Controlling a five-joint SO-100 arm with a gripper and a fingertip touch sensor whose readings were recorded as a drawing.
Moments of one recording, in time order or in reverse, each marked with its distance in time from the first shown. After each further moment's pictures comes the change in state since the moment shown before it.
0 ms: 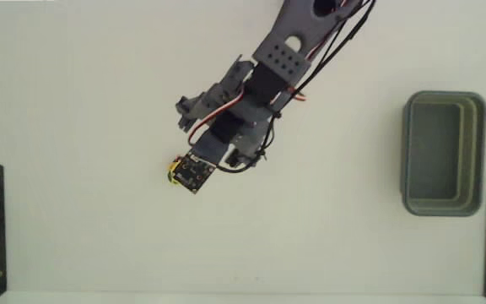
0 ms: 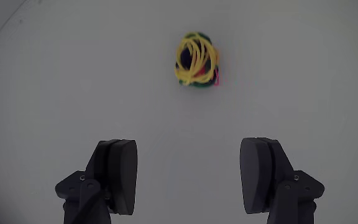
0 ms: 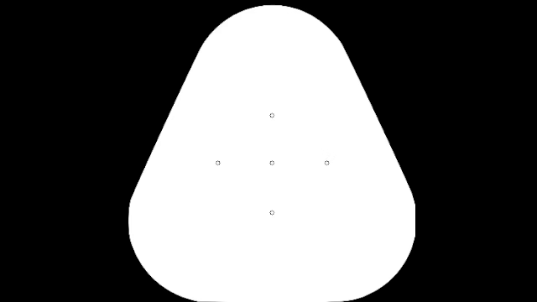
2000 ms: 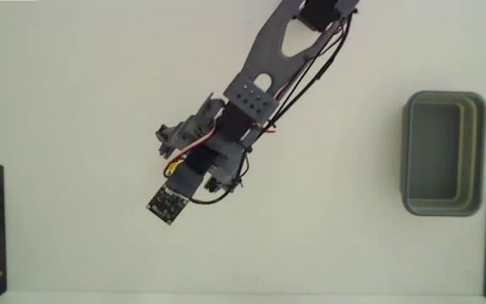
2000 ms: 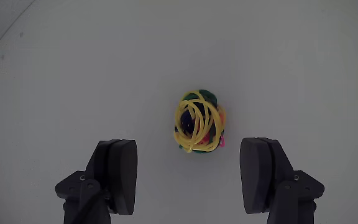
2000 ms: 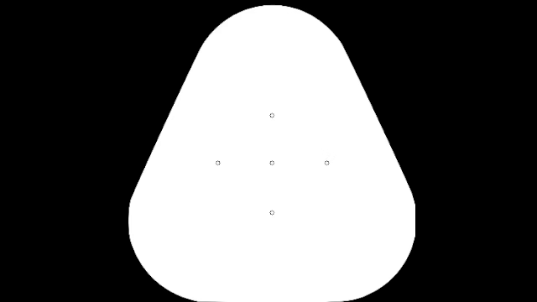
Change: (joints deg) arm 0.0 -24.3 -21.3 -2.5 -0.1
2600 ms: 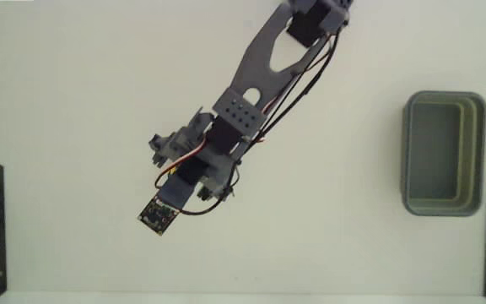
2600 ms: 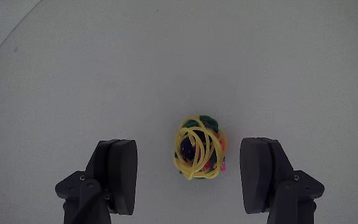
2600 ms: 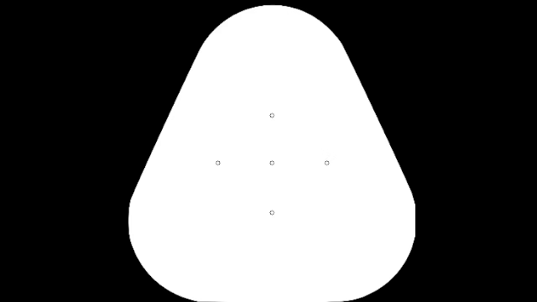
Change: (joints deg) arm -0.1 -8.5 -9.8 1.0 0.0
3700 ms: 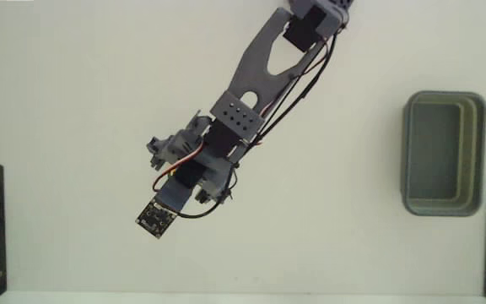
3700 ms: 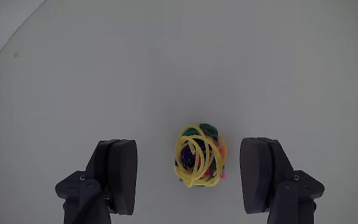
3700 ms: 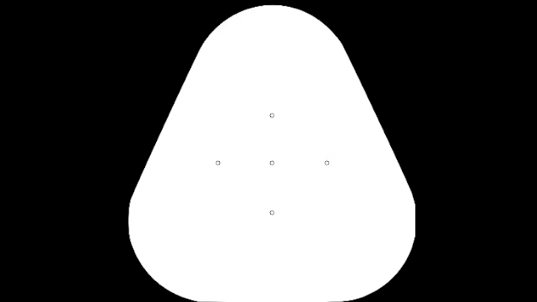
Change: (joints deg) arm 0.1 -1.8 -3.0 0.6 0.0
